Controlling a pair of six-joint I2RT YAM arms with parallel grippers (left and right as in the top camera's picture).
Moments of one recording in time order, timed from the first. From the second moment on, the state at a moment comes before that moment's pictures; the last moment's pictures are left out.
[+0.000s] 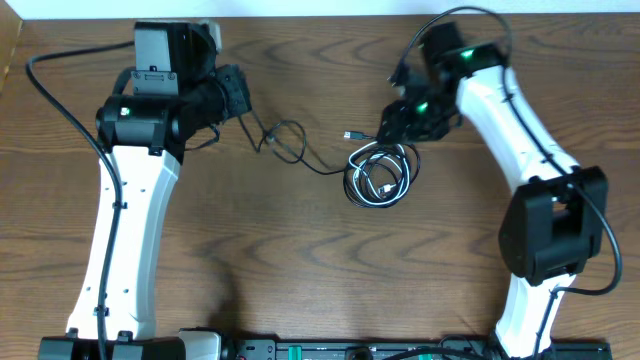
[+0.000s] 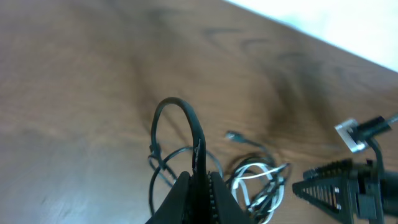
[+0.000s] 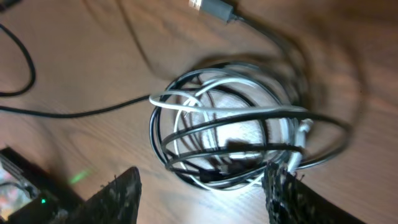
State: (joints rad) left arm -0.07 1.50 1.57 -0.93 0.24 -0.38; right arm 0.29 2.06 1.77 -1.16 -0.44 0.07
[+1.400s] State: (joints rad) left arm -0.07 1.61 1.54 -1.02 0.14 -0.44; right arm 0.18 1.94 1.92 -1.09 -0.55 0.26
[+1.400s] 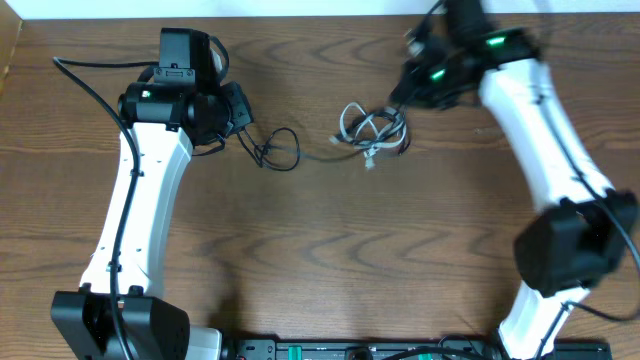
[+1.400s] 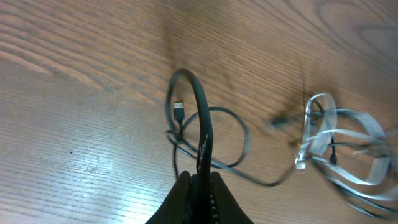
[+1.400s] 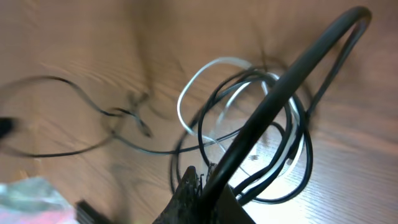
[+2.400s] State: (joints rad) left arm 0.03 1.61 1.83 -0.98 -0.20 -0.31; right arm -0.12 1.85 1.54 -1.02 -0.07 0.35
